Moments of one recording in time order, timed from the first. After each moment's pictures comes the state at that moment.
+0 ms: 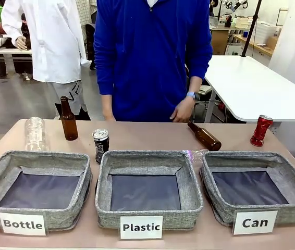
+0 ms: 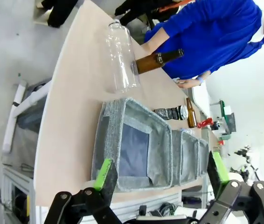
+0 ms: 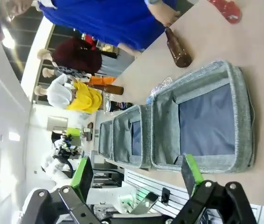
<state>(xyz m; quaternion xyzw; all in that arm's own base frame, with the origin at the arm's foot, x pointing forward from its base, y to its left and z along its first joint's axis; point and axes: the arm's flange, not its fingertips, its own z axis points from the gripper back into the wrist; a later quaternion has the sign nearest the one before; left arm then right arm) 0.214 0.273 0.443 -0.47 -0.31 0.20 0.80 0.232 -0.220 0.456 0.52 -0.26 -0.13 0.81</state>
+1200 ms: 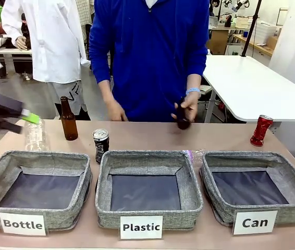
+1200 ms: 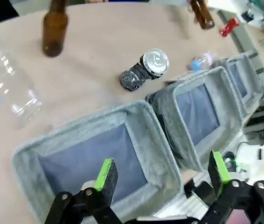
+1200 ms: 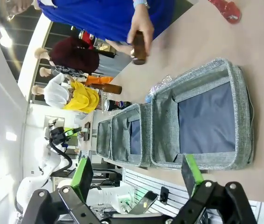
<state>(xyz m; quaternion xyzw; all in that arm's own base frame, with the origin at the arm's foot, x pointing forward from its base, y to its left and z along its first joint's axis) 0.369 -0.025 0.474 -0.33 -0.22 -0.13 0.91 0.225 -0.220 0.459 0.51 -0.26 -0.14 0.81</state>
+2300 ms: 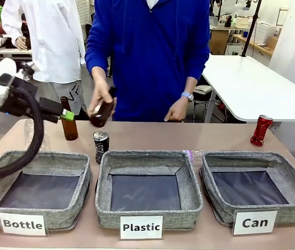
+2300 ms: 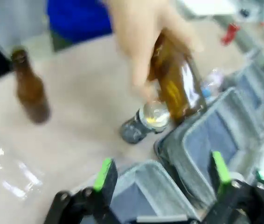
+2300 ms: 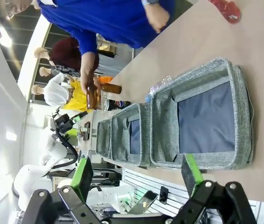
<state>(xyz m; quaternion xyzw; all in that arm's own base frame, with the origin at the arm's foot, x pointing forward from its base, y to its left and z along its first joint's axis) 0.427 -0.053 0.461 -0.33 -0.32 -0.22 0.86 0.224 -0.220 0.459 0.51 -0.26 -0.13 0.81</state>
